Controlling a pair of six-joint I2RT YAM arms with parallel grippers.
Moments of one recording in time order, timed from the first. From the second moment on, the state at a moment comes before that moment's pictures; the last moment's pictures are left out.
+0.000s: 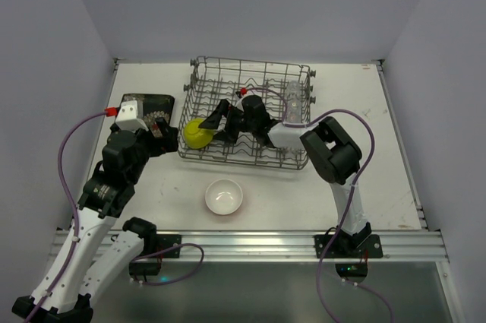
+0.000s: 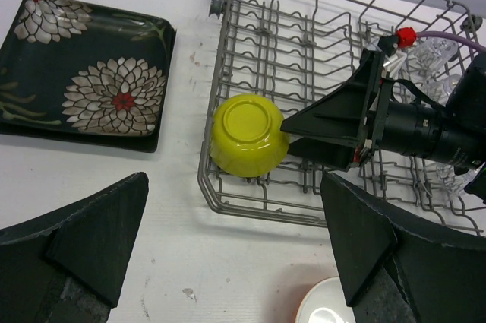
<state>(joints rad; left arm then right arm) -0.35 0.63 0.80 -0.49 -0.24 -0.35 0.68 2.14 1.31 0.42 -0.48 1.15</state>
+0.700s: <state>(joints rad) -0.35 0.63 0.80 -0.49 -0.24 -0.35 0.68 2.19 1.40 0.49 -0.45 1.19</state>
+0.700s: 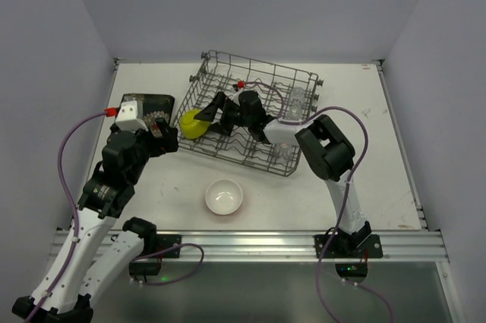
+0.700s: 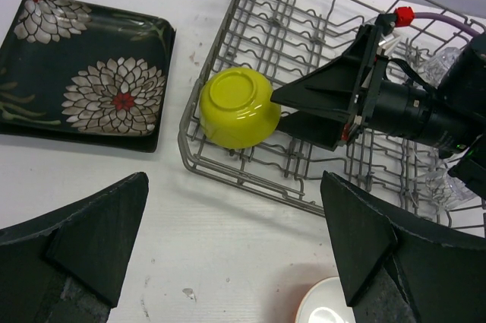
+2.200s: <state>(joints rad) -0.35 0.63 0.80 -0.49 -0.22 -0.35 0.67 2.47 1.78 0.53 -0.35 1.25</state>
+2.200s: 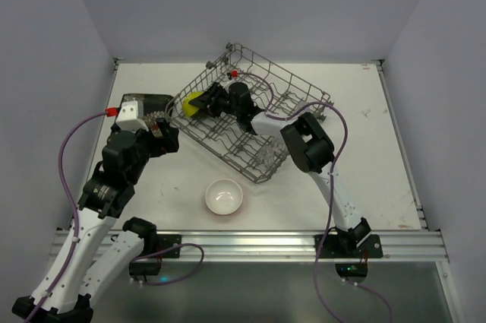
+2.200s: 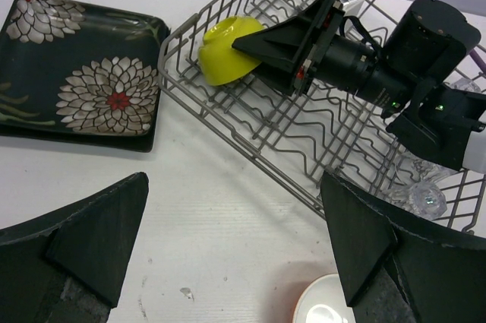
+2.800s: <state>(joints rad) -0.35 0.63 0.80 -0.49 -0.22 -0.35 0.67 2.48 1.79 0.62 -0.41 1.22</state>
